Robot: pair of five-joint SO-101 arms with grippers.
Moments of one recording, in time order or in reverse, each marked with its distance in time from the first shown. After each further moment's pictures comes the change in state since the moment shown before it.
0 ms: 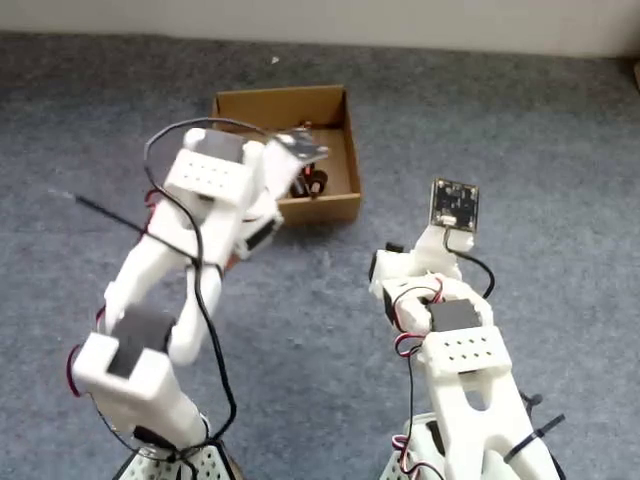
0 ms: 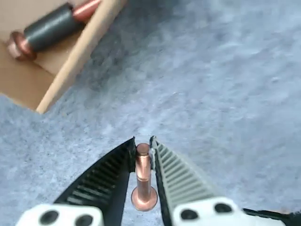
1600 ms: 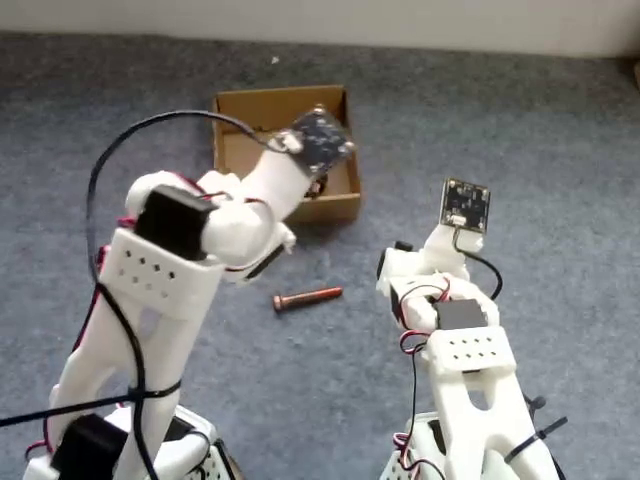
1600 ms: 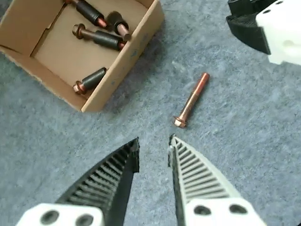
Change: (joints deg) left arm 8.9 -33.0 1.9 5.4 5.5; right arm 1.5 0.0 0.0 0.0 0.0
